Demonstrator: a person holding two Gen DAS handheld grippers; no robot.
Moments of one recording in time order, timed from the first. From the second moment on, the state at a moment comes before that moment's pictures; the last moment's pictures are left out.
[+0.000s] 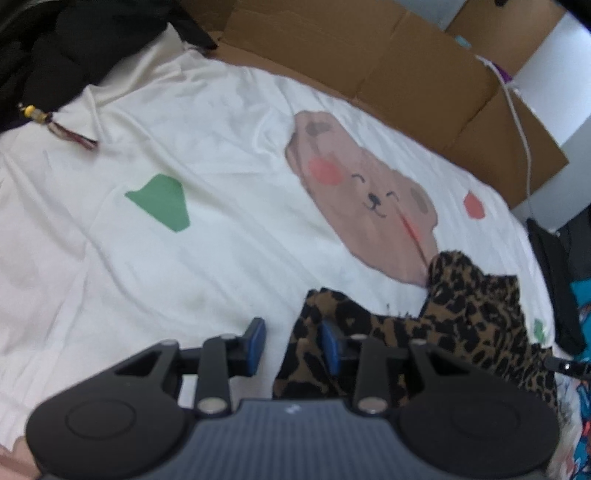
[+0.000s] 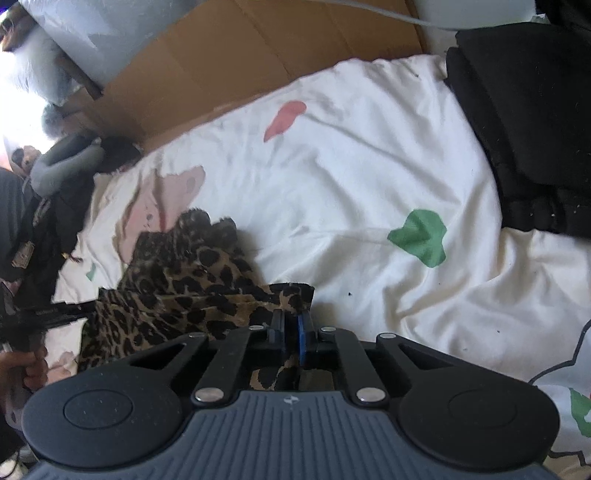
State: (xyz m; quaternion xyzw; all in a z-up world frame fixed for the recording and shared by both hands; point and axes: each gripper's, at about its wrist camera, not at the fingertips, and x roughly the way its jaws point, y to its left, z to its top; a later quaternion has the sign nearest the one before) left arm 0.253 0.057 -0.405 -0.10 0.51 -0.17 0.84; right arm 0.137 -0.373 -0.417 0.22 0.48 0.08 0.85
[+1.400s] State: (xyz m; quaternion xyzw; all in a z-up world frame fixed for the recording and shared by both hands) left arm 0.211 0.051 -0.339 -0.07 0.44 -0.15 0.88; right arm 0.110 -0.361 -0.361 0.18 0.42 0.09 0.88
